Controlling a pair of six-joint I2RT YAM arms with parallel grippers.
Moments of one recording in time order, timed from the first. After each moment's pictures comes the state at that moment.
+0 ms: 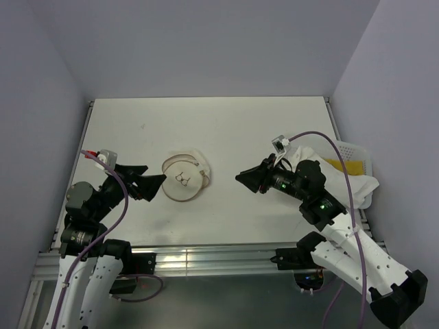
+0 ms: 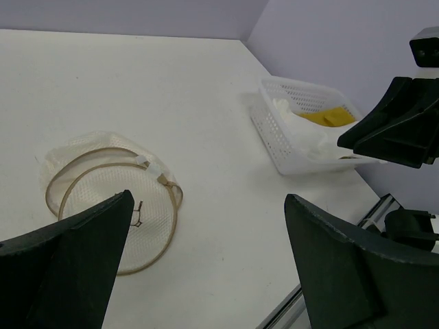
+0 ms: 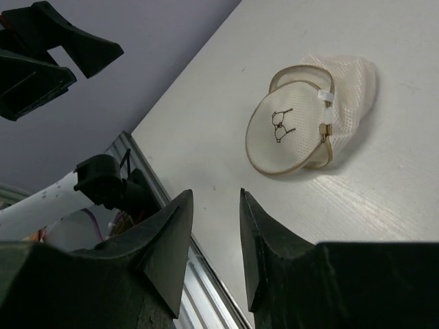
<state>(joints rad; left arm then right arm) -0.15 0.37 0.62 -0.26 0.51 -0.43 0.54 0.68 0.59 -0.02 -0.43 0.56</state>
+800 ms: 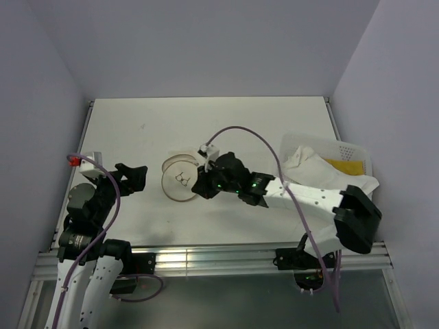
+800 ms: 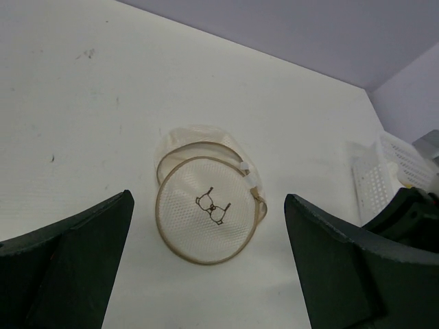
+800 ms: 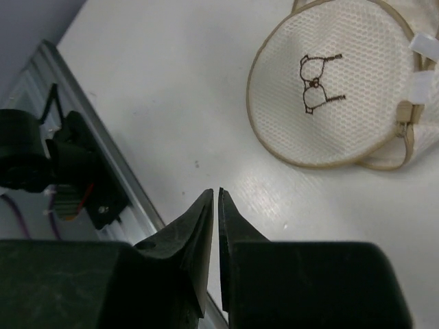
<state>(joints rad) -0.15 0.34 0.64 -0.43 0.07 -0.47 0.96 1.35 0.87 0.02 -0.14 0.47</state>
